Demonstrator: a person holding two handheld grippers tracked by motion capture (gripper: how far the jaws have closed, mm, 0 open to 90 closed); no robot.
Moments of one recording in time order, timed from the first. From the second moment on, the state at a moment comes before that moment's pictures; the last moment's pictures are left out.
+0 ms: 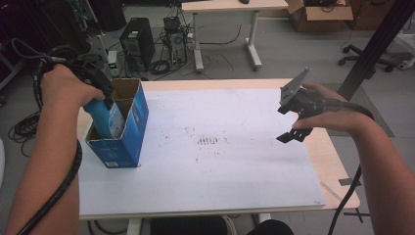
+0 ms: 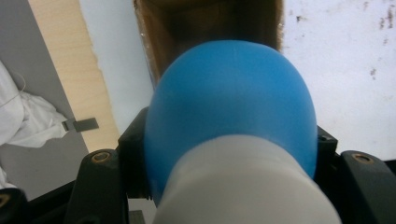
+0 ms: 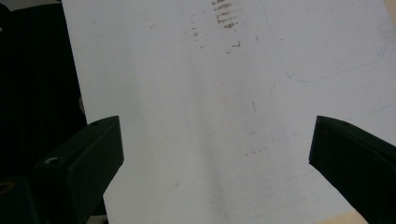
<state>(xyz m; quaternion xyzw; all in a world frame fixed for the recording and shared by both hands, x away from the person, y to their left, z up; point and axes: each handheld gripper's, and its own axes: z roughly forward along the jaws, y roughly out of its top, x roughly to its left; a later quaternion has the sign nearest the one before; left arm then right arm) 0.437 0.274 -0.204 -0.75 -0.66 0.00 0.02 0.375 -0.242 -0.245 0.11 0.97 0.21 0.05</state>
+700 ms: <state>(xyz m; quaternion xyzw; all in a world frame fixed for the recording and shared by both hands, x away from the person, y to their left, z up) 0.442 0.270 -0.248 -0.74 -0.67 0.00 0.02 0.373 -0.239 -0.246 0.10 0.97 0.21 0.05</state>
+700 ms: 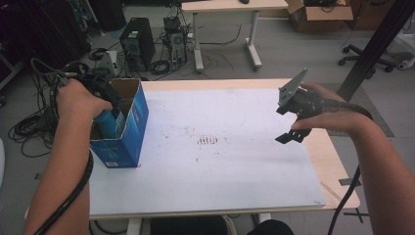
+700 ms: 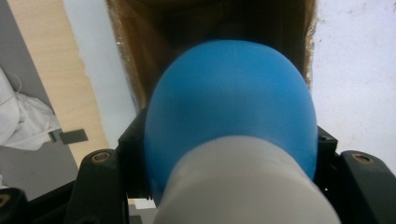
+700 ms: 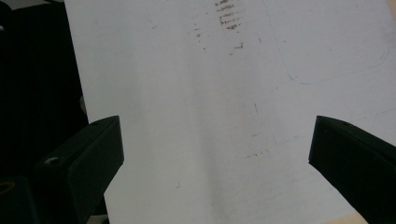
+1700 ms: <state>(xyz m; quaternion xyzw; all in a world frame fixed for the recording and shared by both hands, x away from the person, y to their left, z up) 0.442 0.269 -0.293 -0.75 -0.66 0.00 0.02 0.371 -0.240 -0.247 0.10 0.97 0.21 0.05</state>
